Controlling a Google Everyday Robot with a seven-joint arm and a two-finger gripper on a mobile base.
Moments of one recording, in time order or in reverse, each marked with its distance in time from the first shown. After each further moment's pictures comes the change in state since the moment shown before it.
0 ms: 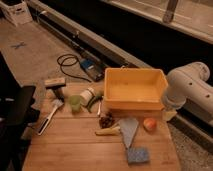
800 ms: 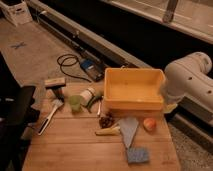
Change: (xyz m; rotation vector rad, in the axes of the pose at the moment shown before) arm -0.031 -0.019 -0.054 0.093 0.050 -0.190
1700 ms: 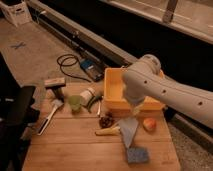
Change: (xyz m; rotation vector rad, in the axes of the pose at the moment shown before) arm -0.139 -0.014 0.017 -0.002 -0.083 -0.303
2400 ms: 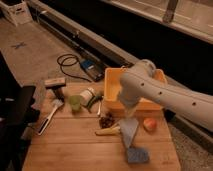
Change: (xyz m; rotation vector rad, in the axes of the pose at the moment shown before) arm -0.040 -0.010 0.031 0.011 -0.116 -0.049
